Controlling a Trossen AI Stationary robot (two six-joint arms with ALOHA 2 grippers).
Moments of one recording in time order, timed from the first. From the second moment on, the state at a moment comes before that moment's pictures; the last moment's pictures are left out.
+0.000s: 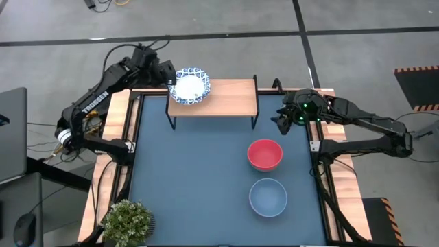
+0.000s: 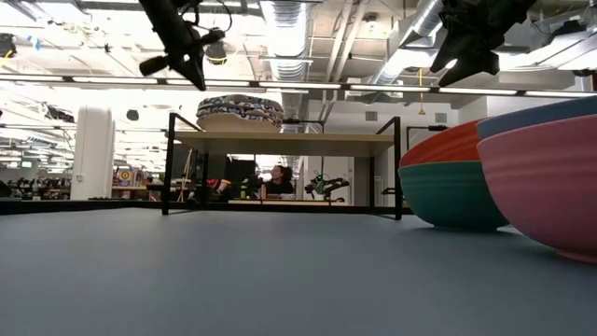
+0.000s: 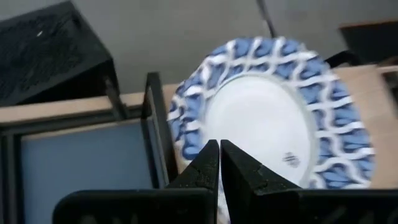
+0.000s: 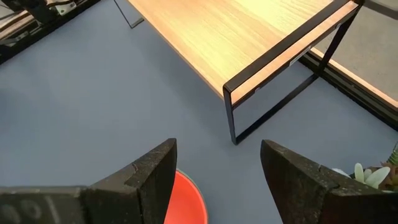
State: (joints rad) left arm 0.87 1.29 1.39 -0.84 -0.06 -0.56; right arm -0.36 0.90 0.99 -0.81 0.08 0.33
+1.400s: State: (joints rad) left arm 0.12 1.46 1.43 -0.15 -0.05 -0.21; right arm -0.22 0.98 0.87 -1.02 0.02 0.68
